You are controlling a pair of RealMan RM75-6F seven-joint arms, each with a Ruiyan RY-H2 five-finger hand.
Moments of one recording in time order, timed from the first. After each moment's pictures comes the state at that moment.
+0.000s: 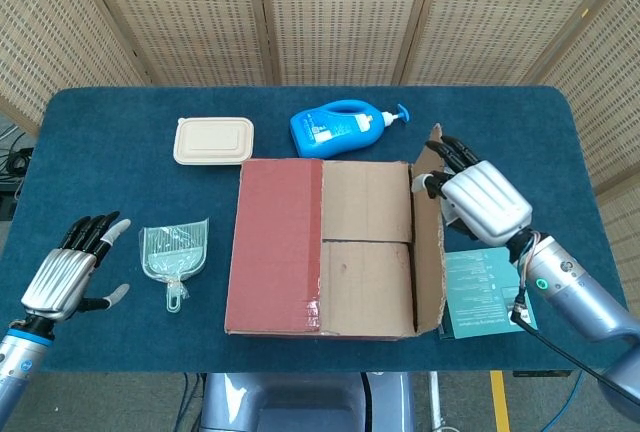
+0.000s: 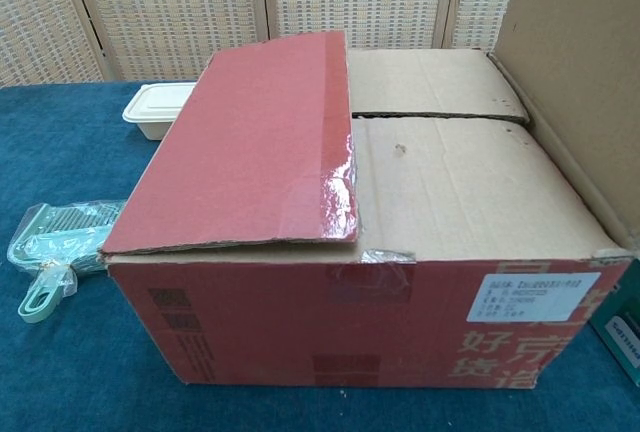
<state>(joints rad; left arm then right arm) -0.28 -0.99 -0.01 -1.85 1.47 1.24 0.12 0.72 -0.71 0.23 -1.91 -1.44 0.93 0.07</state>
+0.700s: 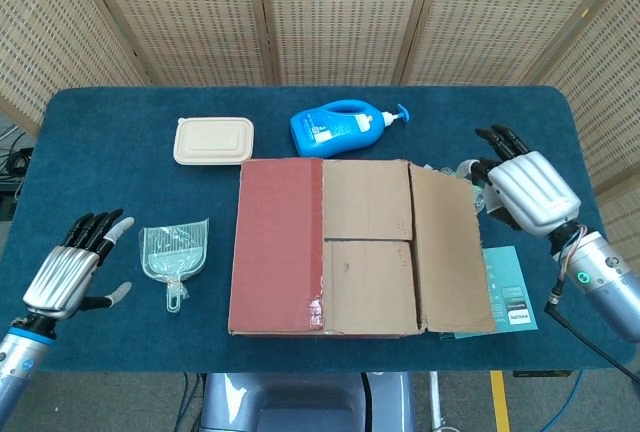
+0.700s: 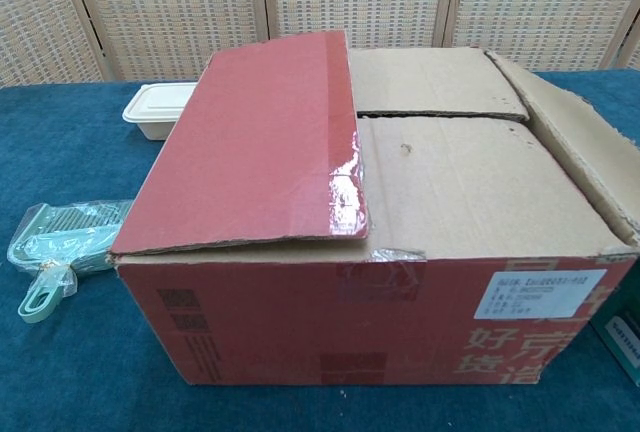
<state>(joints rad) -0.29 -0.98 -0.02 -1.87 1.48 1.24 0.14 0.66 -0.66 0.22 -1.84 -1.44 0.95 0.14</state>
